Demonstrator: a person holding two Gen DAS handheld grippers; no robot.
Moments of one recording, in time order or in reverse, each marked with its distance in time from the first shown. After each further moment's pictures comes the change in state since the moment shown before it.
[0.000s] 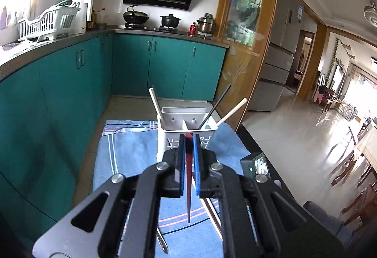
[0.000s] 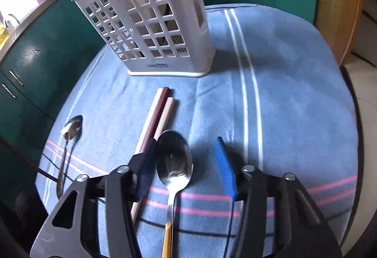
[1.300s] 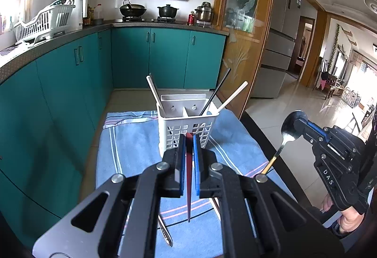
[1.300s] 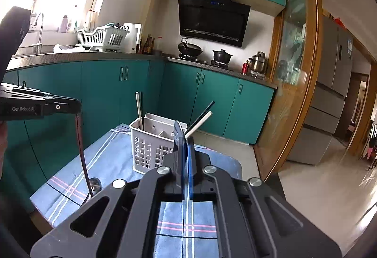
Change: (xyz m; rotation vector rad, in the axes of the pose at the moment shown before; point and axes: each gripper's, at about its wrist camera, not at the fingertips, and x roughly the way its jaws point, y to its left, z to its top) left arm 0.010 -0.013 -0.009 0.052 0.067 0.023; right arm -0.233 0.127 -0.030 -0.325 -0.649 -0.435
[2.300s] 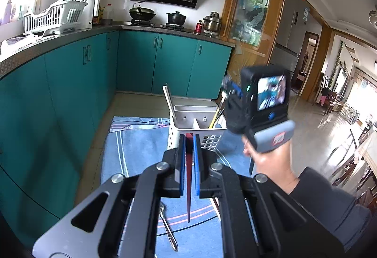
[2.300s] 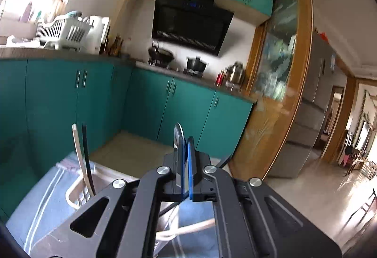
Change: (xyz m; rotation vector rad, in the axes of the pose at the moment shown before) left arm -0.017 0.032 0.008 -0.080 -0.054 -0.006; right arm 0.210 0.041 0.049 -0.029 -0.037 -0.233
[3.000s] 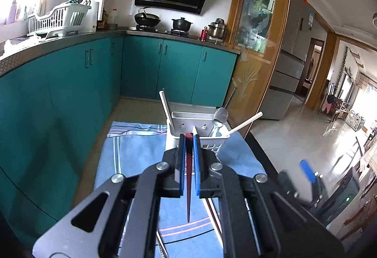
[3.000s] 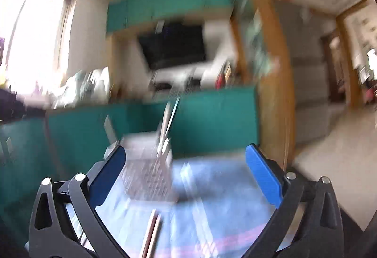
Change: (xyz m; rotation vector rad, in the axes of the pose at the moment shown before) left arm 0.024 -0.023 -0.001 -0.022 -0.046 0.039; right arm -0.155 -0.096 -0.134 0.412 -0.119 0.208
